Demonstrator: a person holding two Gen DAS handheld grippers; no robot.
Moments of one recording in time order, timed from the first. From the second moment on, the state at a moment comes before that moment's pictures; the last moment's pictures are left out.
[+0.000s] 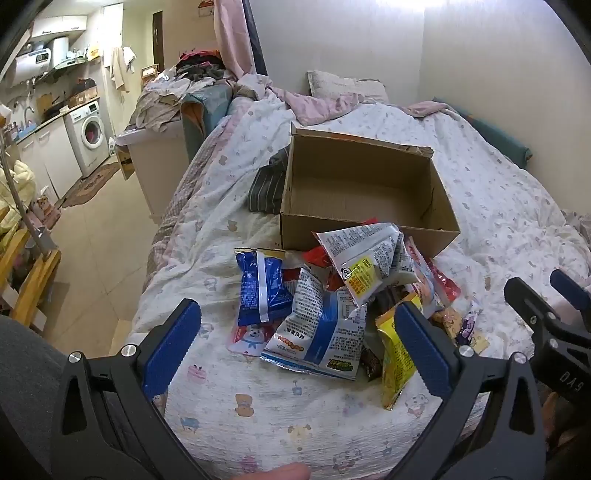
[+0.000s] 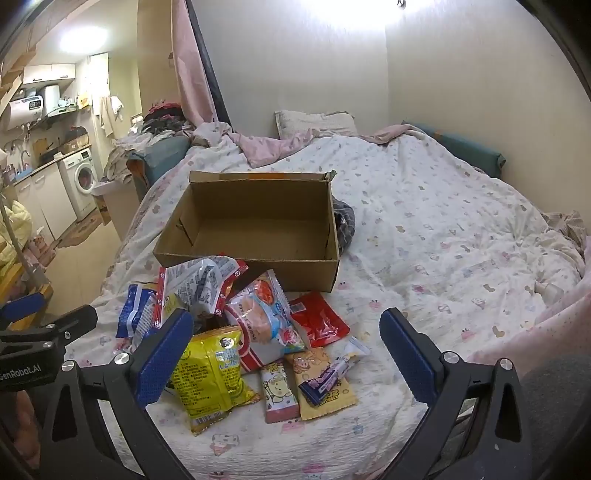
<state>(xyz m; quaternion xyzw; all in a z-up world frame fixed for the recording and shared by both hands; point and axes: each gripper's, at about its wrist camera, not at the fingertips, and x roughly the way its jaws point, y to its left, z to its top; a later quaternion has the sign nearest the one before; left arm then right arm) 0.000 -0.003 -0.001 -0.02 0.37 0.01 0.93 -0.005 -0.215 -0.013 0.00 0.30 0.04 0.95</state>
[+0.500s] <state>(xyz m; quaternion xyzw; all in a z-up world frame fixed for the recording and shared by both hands) 0.000 -0.003 -0.002 -0.02 0.37 0.01 0.93 -0.002 -0.220 -0.013 0.03 0.31 0.04 0.95</state>
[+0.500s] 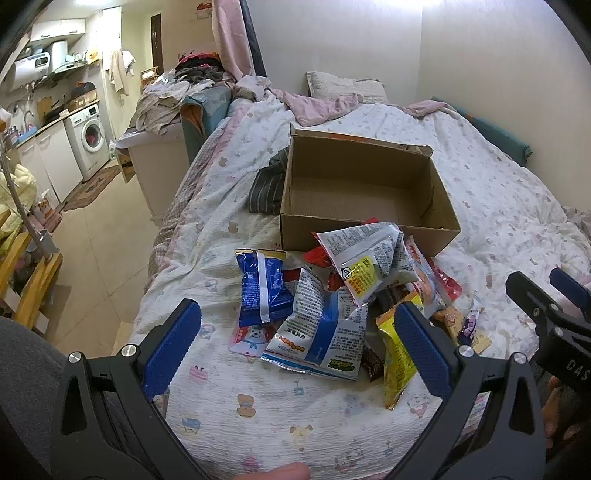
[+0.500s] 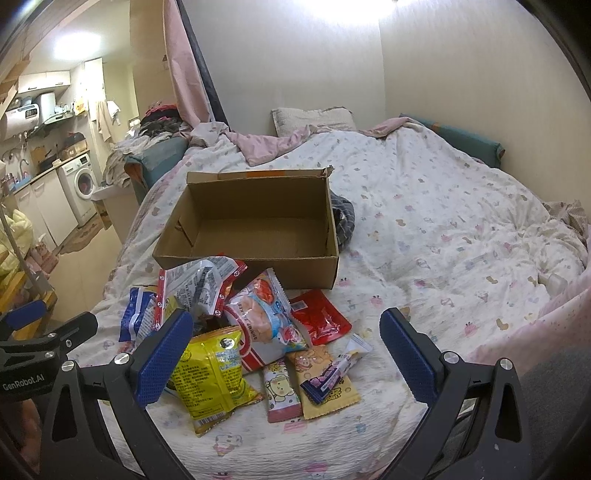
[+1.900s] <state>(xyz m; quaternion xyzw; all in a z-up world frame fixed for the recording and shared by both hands) -0.002 -0.005 0.006 -0.01 0.36 0.01 0.93 -0.002 -0.224 -0.013 0.03 0.31 0.03 0.95</state>
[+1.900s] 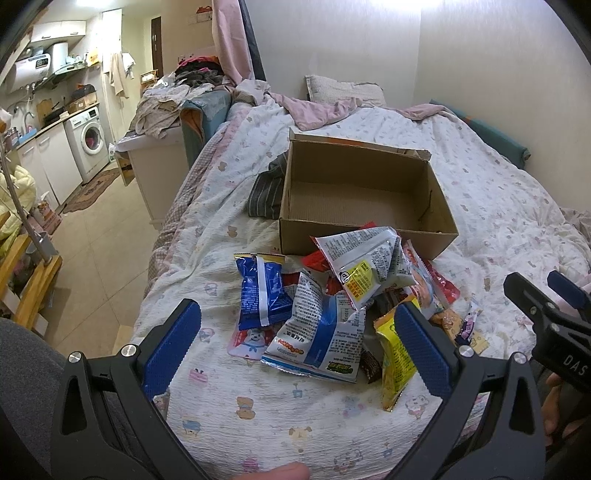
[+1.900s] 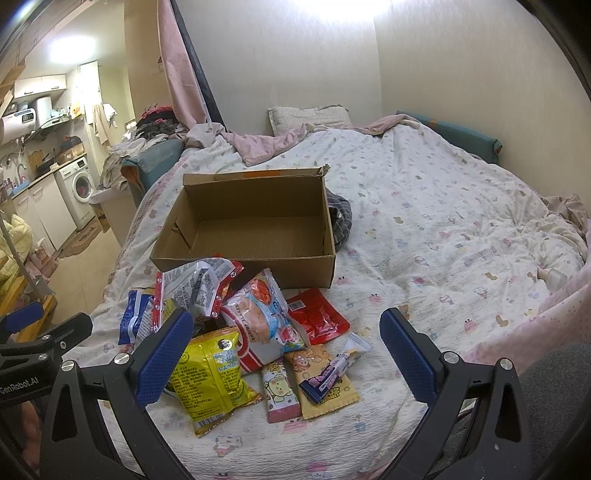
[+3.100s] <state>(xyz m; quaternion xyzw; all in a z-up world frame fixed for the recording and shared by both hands) 0.084 0.019 0.005 -0.02 0.50 0.00 0.87 0.115 -0.297 -0.084 0.10 0.64 0.08 0.76</state>
